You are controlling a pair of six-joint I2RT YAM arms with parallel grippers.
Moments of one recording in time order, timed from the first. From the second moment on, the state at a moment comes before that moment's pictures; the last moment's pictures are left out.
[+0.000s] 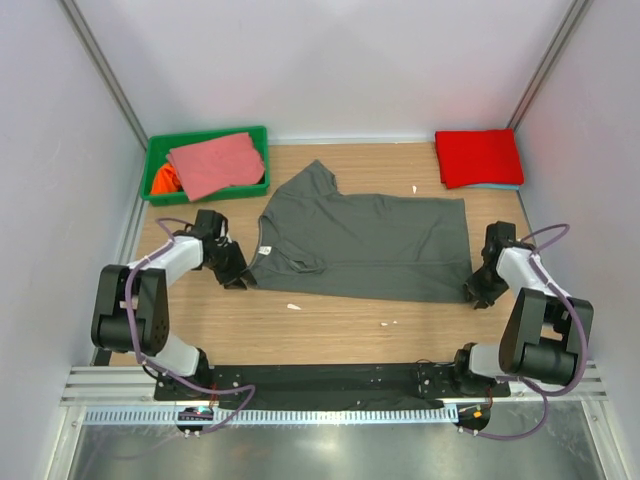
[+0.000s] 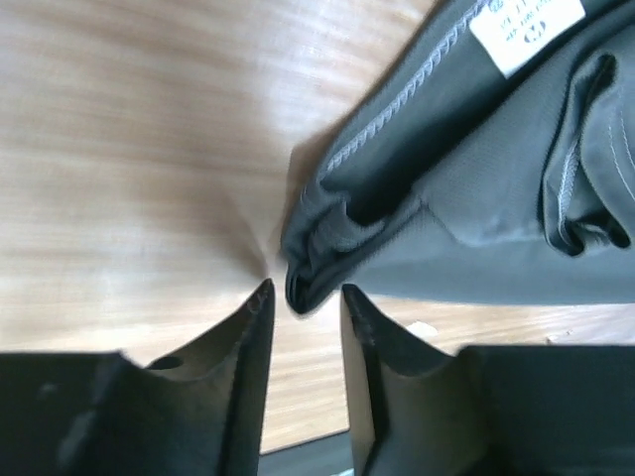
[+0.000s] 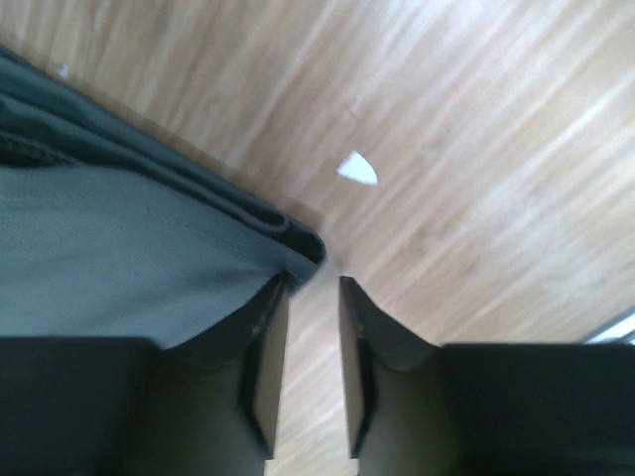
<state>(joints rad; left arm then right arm) -0.11 1.55 0.80 -0.53 0.30 -0.57 -0.26 1.36 0.70 -0.74 0.19 0.68</state>
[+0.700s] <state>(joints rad) -0.27 1.47 0.97 -0.59 0.41 -0.53 -0.20 1.47 0.88 -0.64 0.09 0.59</state>
